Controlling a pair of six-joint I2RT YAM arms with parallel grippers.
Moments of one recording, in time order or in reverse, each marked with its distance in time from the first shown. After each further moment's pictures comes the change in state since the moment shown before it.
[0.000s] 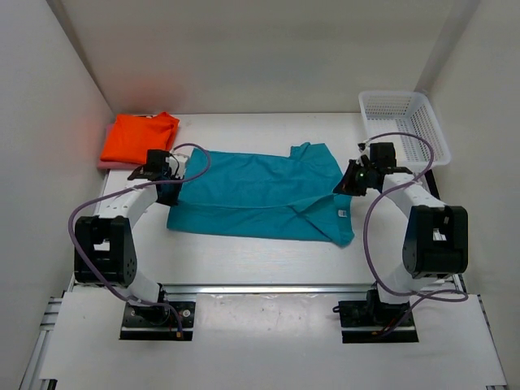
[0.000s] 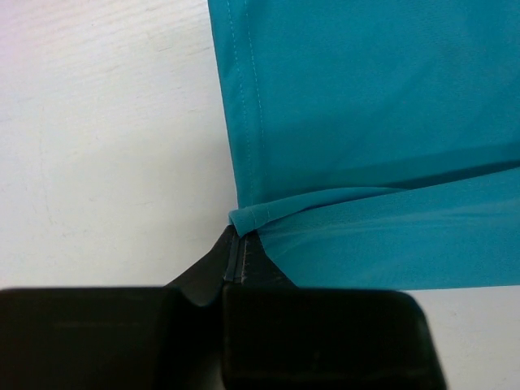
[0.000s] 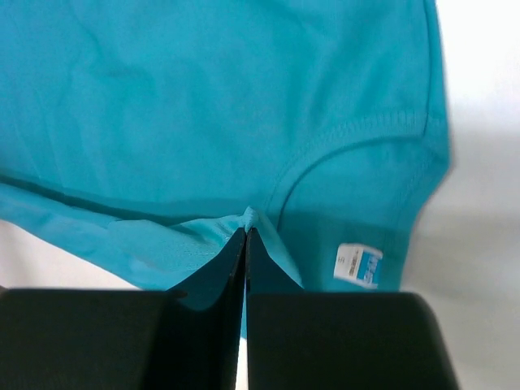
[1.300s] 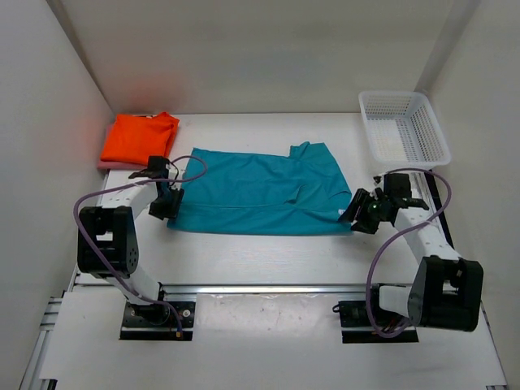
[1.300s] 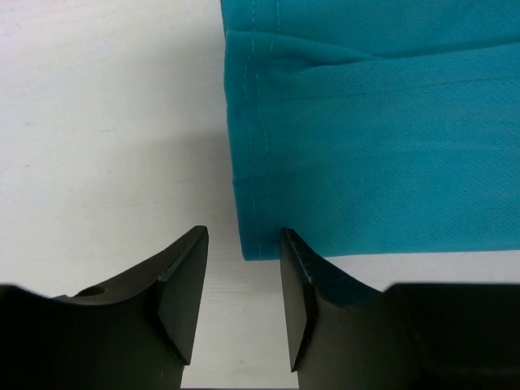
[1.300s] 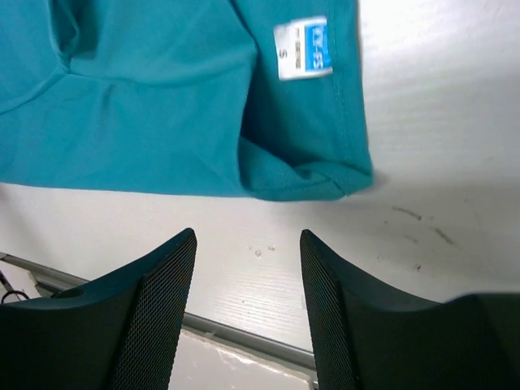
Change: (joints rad) left arm 0.042 0.081 -0.004 -0.150 -0.036 -0.032; right arm -0.091 -0.321 -0.262 -0.204 -0.008 0.042
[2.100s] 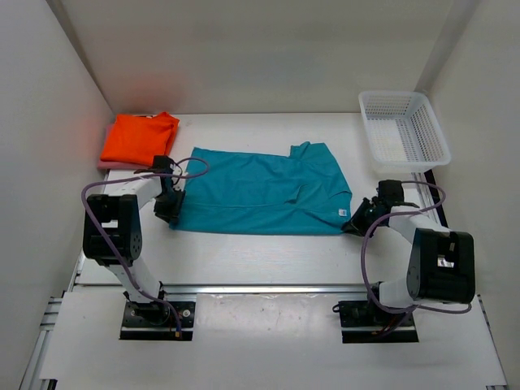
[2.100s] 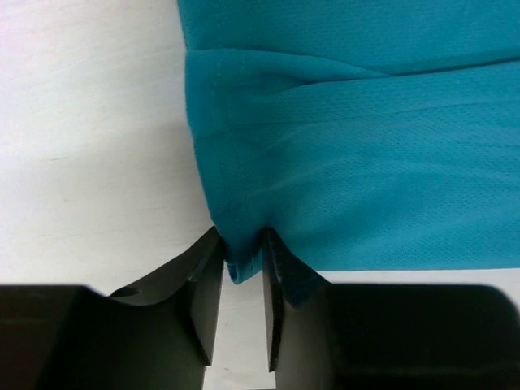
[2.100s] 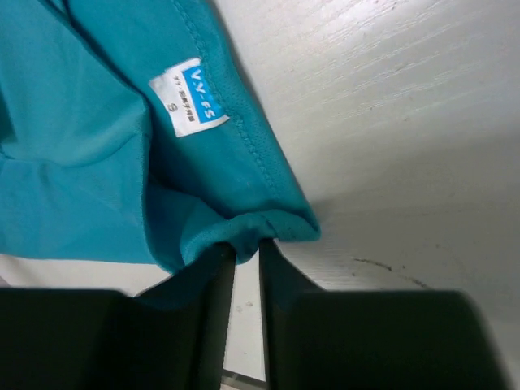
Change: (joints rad) left arm -0.011 0.111 0.048 -0.024 0.027 -0.026; right arm -0.011 0.155 -0.096 0.193 0.083 0.190
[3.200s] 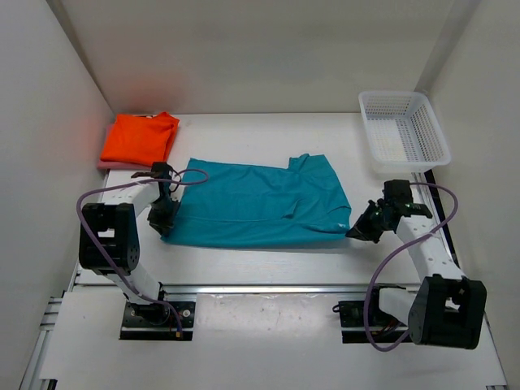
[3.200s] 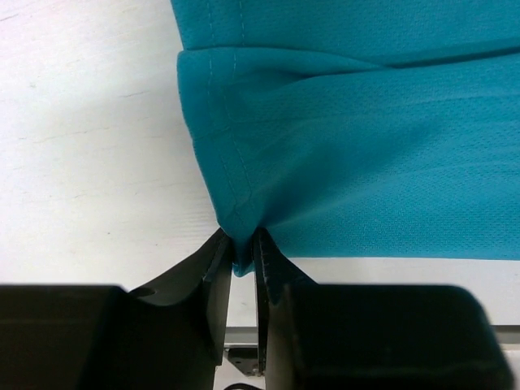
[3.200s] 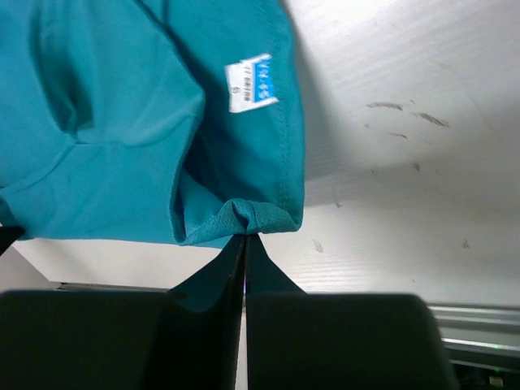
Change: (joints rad) left arm 0.002 -0.080 -0.052 -0.157 -0.076 0.063; right arm 0.029 -0.277 0.068 -0.366 0.016 0.039
